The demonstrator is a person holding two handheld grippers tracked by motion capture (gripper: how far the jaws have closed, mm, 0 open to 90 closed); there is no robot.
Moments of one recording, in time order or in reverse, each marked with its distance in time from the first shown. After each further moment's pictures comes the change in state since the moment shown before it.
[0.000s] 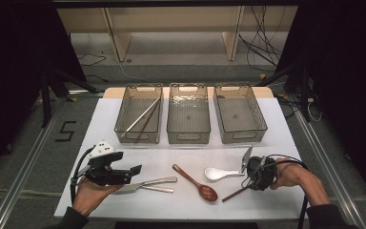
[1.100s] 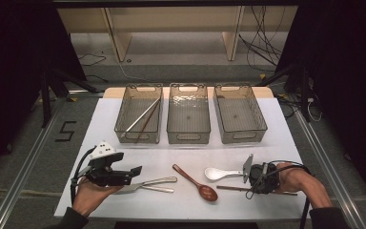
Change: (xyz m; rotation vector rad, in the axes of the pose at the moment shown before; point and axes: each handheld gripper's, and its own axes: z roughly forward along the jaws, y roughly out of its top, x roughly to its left) left arm -0.002 -0.001 0.001 0.007 -0.006 0.015; right arm 0.017 -0.004 -0.002 0.023 0.012 -0.112
